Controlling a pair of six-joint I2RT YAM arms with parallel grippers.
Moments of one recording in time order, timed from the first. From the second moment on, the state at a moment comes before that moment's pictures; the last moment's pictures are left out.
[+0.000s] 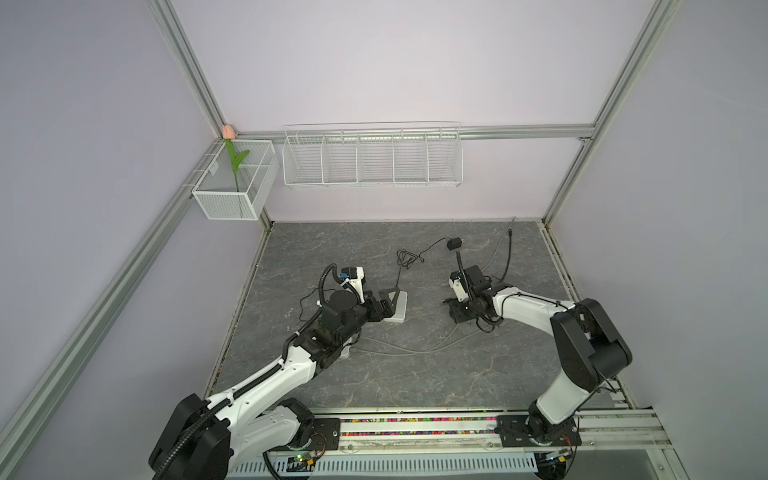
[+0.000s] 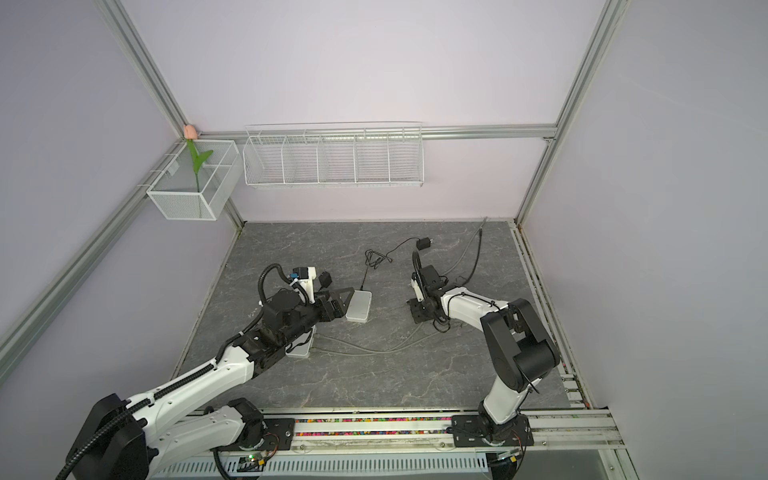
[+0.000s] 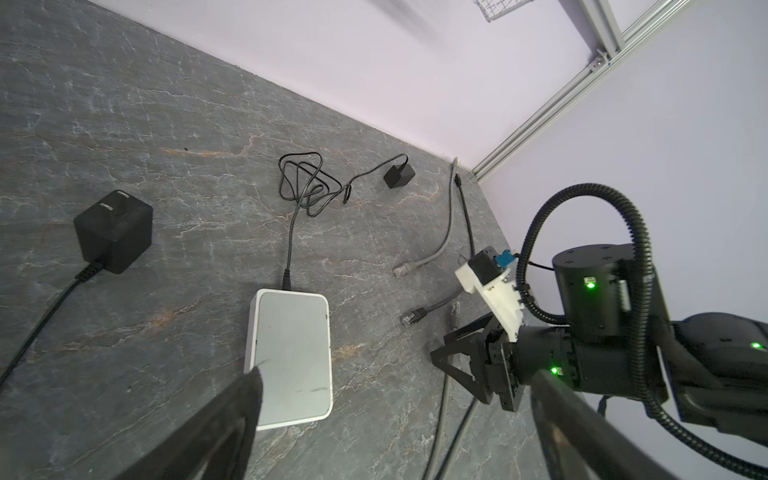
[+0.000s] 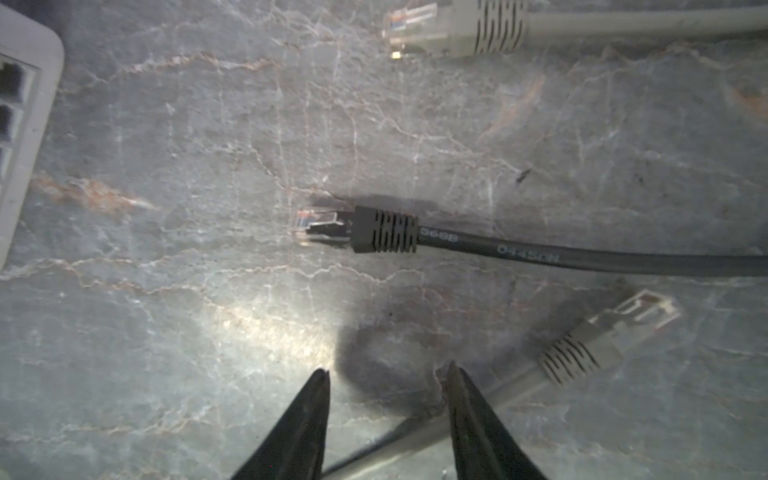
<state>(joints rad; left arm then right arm) -0.68 1.05 0.55 0.21 0.00 -0.68 0.47 1.70 0.95 -0.41 -0.03 0.17</state>
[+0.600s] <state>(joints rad) -0.68 1.09 0.55 0.13 -0.06 -0.68 0.51 1.46 0.78 -0.56 -0.03 0.29</state>
